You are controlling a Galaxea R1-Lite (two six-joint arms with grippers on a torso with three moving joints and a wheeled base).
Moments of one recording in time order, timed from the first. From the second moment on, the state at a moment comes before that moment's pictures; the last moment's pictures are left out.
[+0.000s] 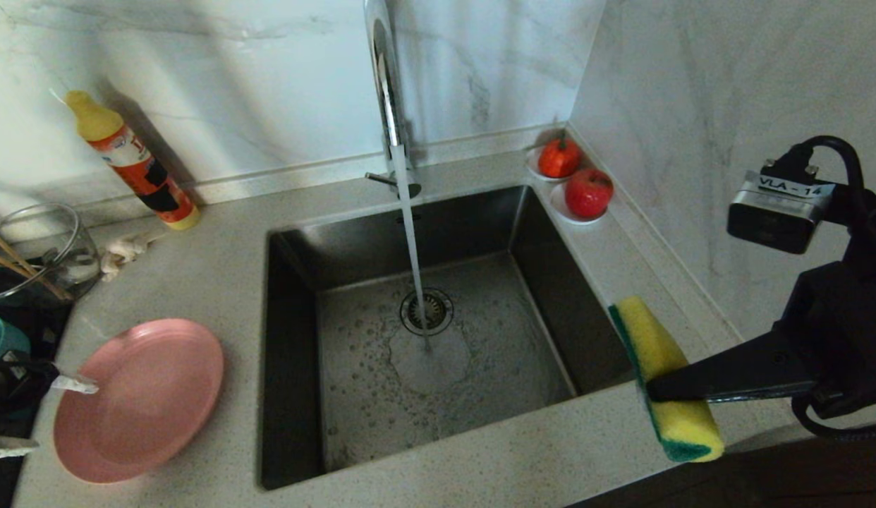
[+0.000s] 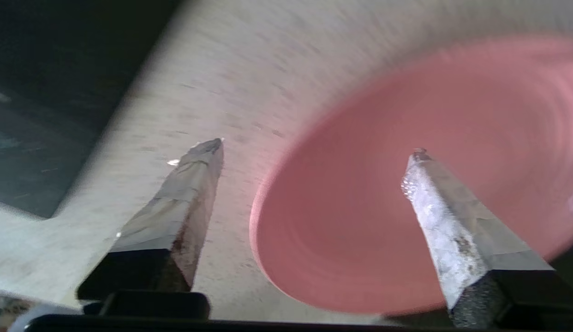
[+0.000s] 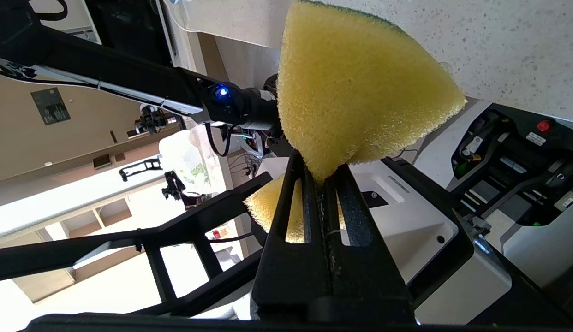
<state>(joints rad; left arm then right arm) 0.68 1.71 -1.08 0.46 -0.37 -0.37 0.55 1.35 -1.34 0.64 0.67 0.56</state>
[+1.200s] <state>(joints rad) 0.60 1.80 -1.17 0.46 -0.32 -0.30 0.51 1.36 -1.31 0.63 0.67 0.53</state>
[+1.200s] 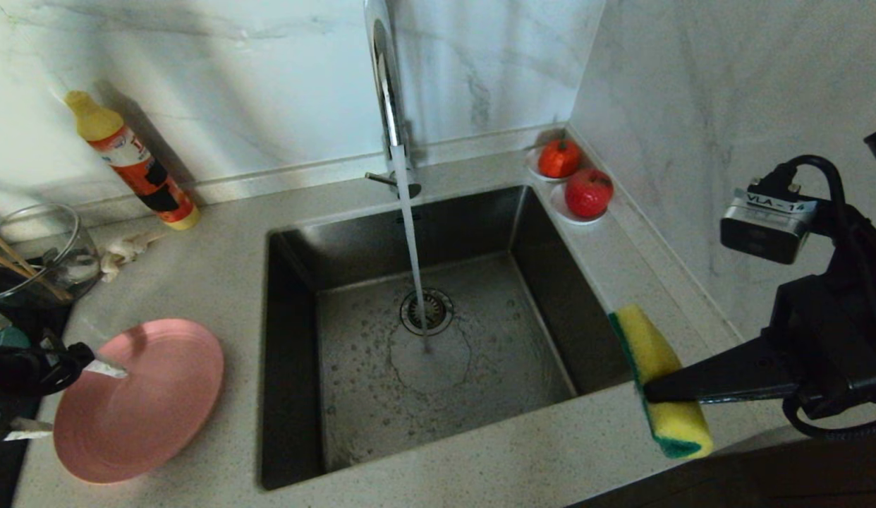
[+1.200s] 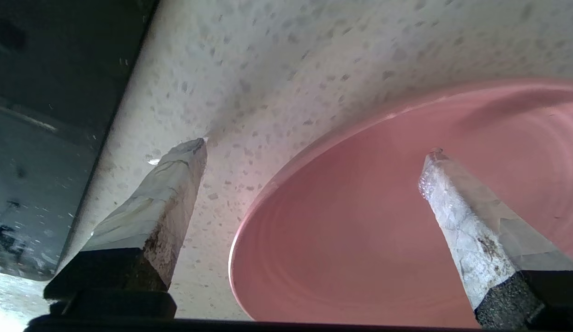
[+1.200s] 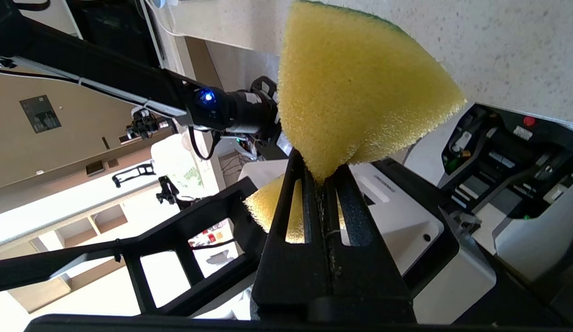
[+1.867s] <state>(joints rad) 0.56 1.83 -1.19 0.46 -0.20 -0.24 0.49 1.36 -1.28 0.62 0.67 0.53</state>
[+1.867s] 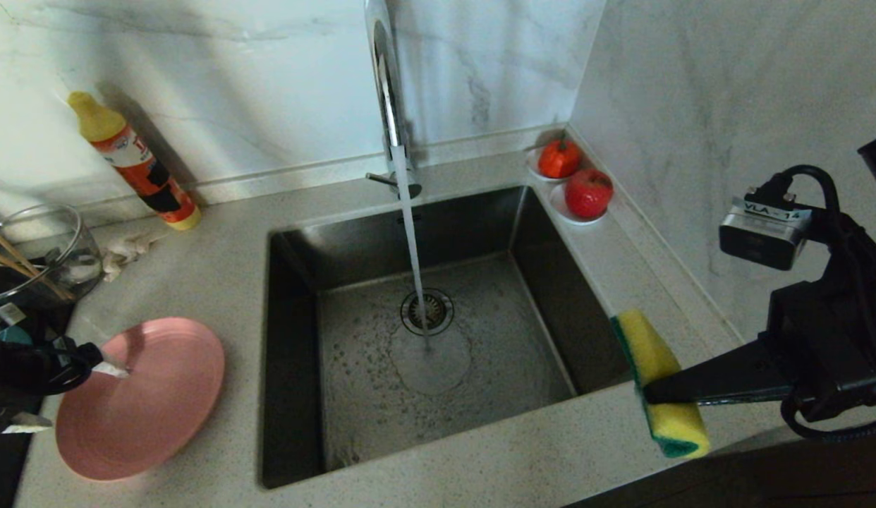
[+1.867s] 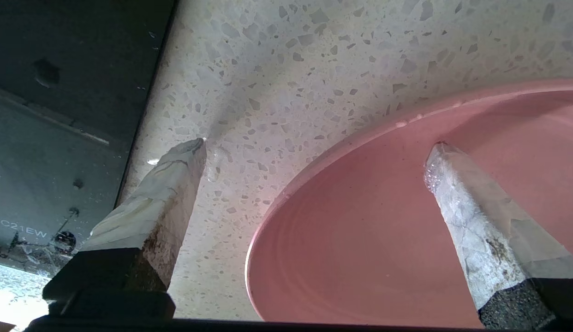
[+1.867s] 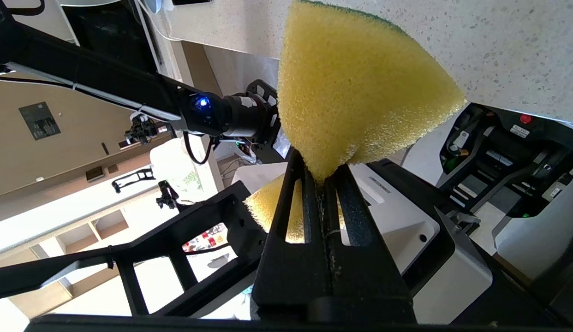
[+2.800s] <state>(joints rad) 0.56 1.86 -1.21 0.46 -0.21 -0.28 0.49 1.36 -1.29 0.62 0.67 0.53</state>
